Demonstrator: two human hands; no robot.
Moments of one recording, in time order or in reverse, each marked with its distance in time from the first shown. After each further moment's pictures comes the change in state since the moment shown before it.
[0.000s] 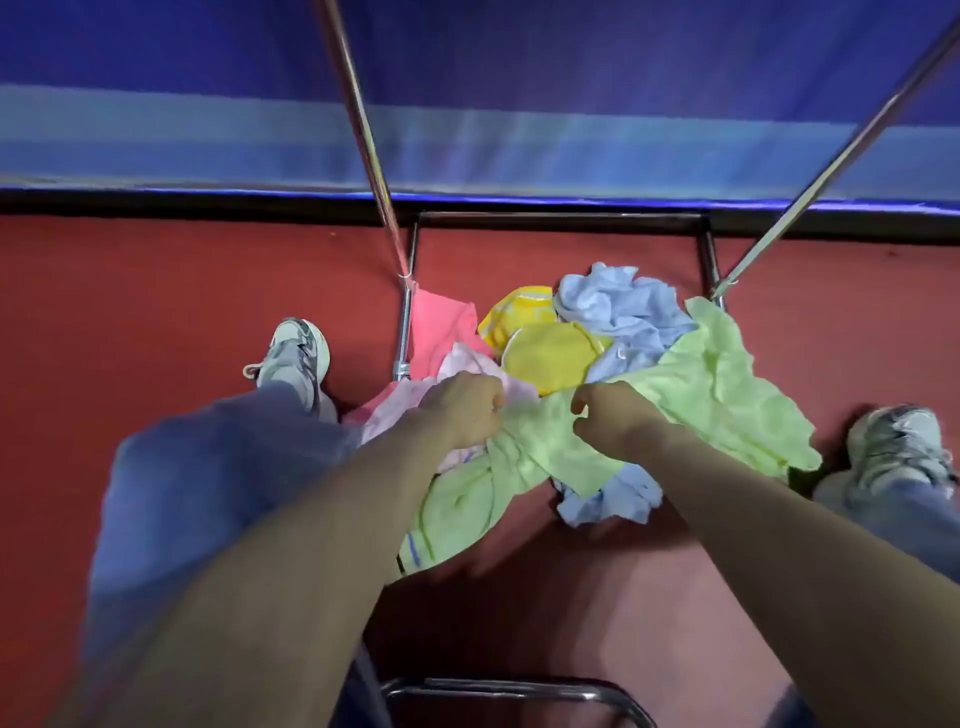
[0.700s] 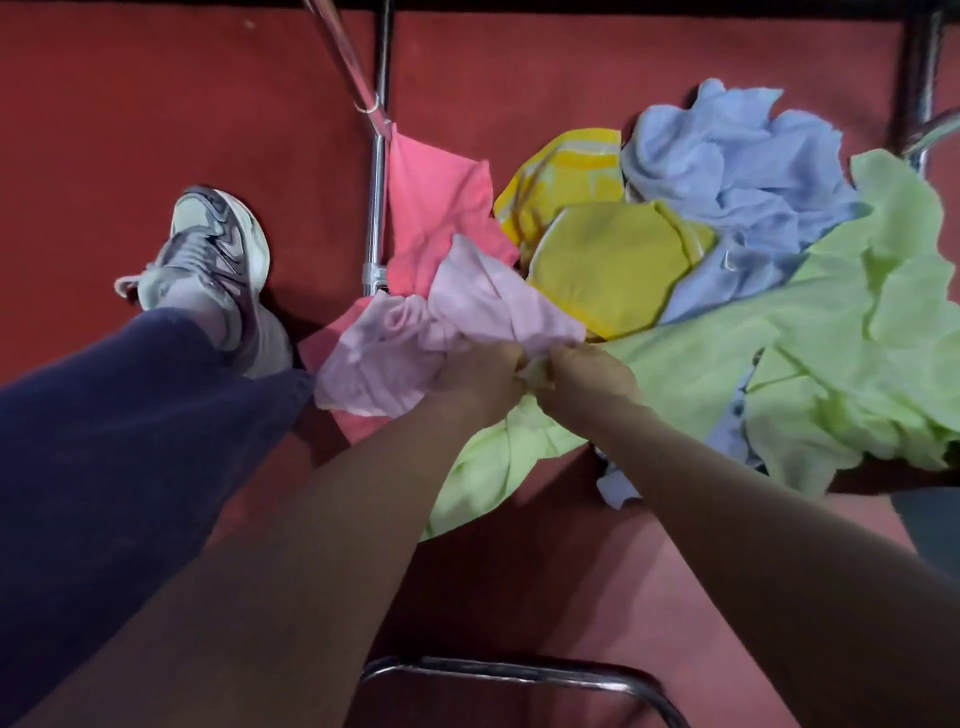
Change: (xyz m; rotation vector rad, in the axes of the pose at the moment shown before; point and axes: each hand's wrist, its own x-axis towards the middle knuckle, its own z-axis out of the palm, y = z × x) left_hand 0.146 -0.065 0.130 -0.060 -0.087 -0.070; right_hand 0.155 -0.004 0.137 -0.089 -0.106 0.000
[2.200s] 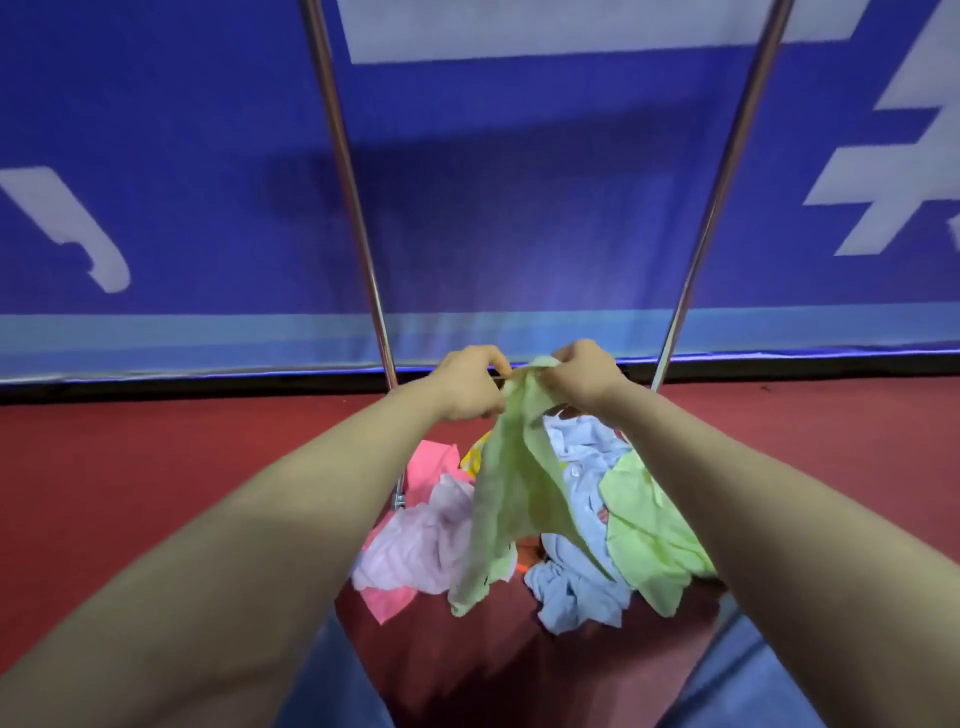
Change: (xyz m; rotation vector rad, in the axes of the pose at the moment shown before) left_hand -0.326 0.182 -0.255 -0.195 0.433 0.274; right_hand -0.346 -0.035 -0.277 0.692 0.579 -0.117
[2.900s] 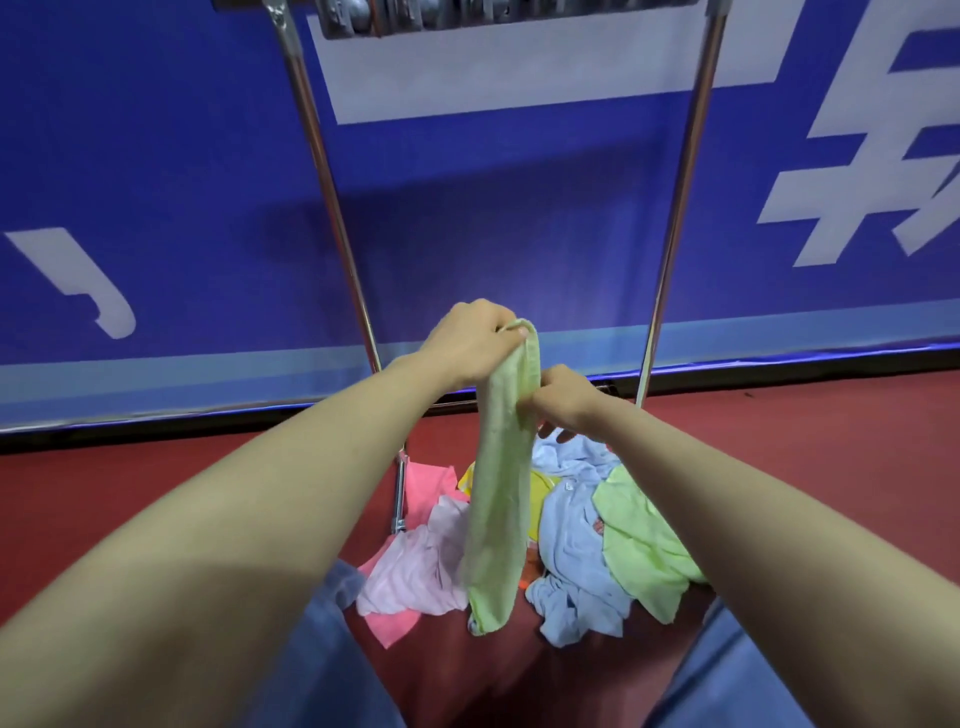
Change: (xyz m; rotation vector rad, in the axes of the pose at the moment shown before) left_hand -0.019 0.069 -0.042 0.137 0.241 0.238; right_hand -0.027 -0.005 -0.012 -0.013 -0.176 0.011
